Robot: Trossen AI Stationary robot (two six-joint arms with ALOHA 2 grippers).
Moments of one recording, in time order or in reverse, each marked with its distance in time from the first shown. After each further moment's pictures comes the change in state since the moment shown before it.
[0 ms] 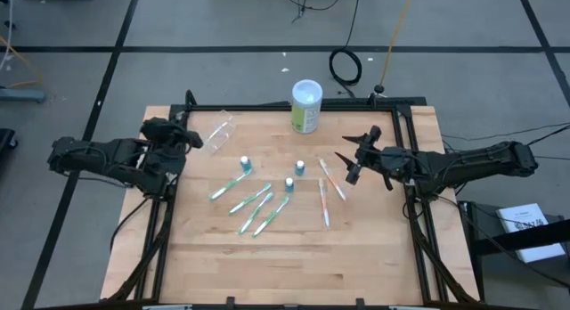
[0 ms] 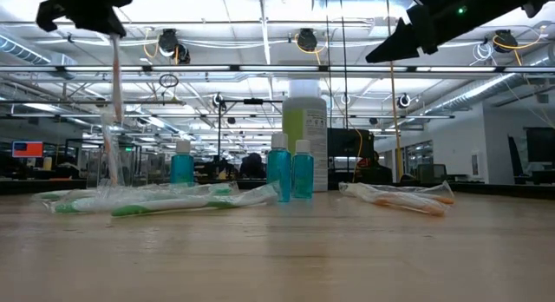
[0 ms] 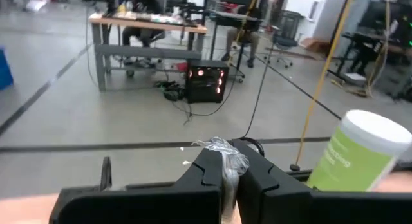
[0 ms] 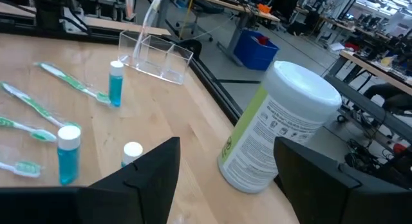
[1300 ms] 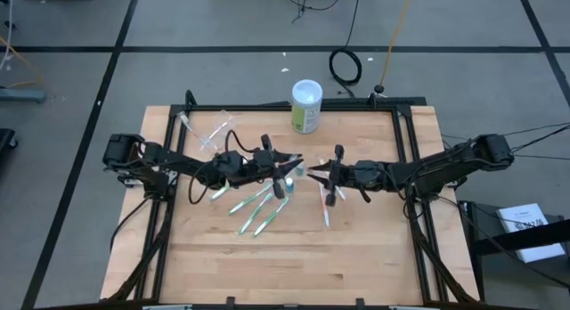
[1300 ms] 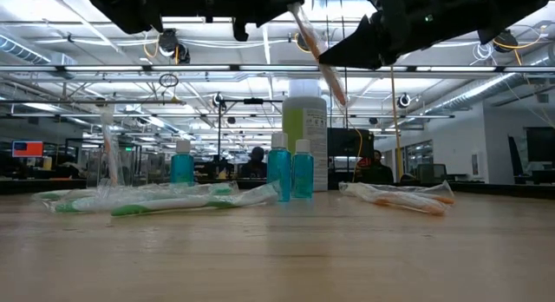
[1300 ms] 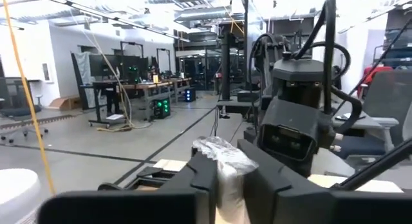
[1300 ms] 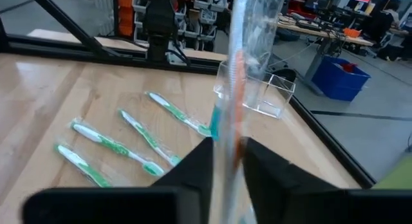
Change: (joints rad) left arm 0.083 0.890 0.001 1.954 1.053 1.138; right arm 0.079 0.409 0.020 0.463 -0.265 0.028
